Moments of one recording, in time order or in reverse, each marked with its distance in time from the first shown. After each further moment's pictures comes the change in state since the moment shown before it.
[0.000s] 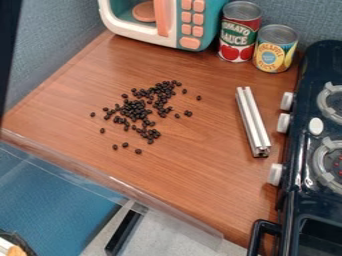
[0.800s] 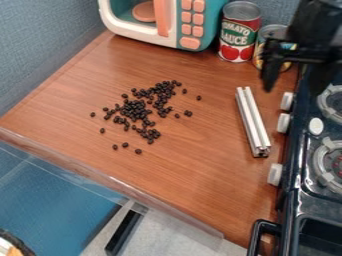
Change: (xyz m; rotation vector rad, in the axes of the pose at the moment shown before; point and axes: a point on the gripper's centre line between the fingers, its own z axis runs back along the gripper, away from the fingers) arm 0.025 0.095 -0.059 0.227 -0.044 -0.039
